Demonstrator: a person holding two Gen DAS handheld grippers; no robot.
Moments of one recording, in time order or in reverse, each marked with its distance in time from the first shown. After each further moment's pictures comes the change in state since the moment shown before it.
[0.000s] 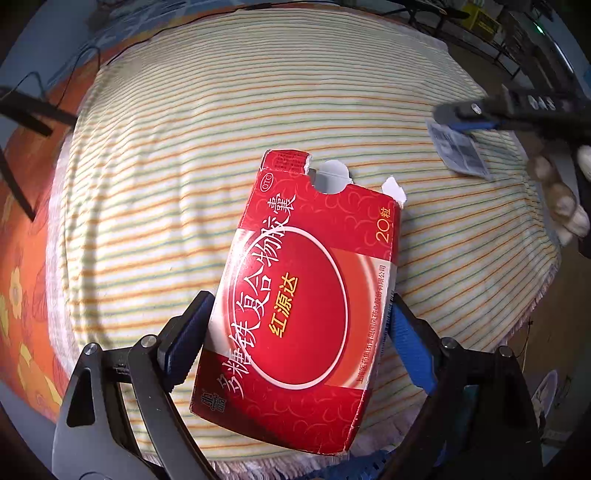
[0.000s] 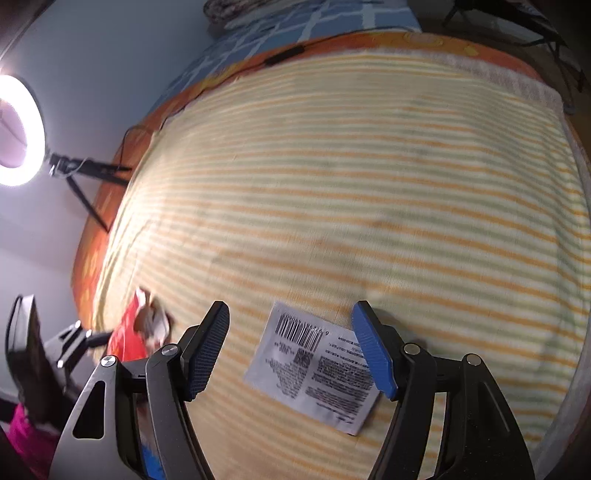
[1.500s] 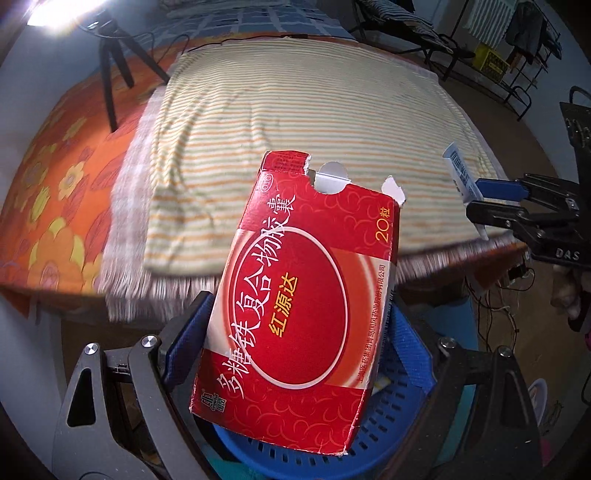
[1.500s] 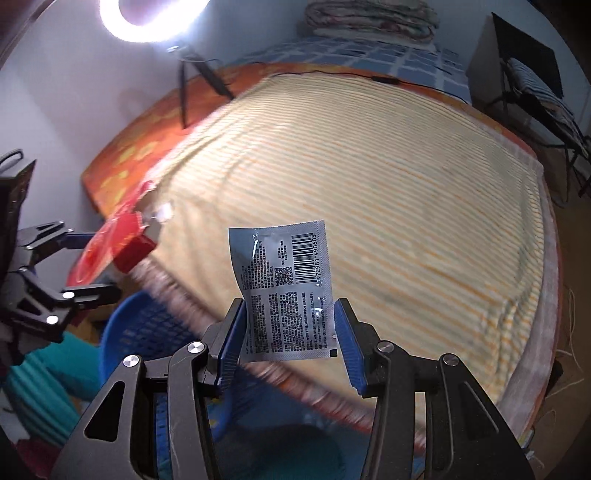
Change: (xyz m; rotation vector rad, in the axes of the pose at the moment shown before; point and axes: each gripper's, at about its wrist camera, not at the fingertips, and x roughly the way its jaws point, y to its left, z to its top) left arm -0.095 0.053 -0.148 -0.132 -0.139 0.025; right arm -0.065 0.135 -0.178 -0.364 -0.084 -0.145
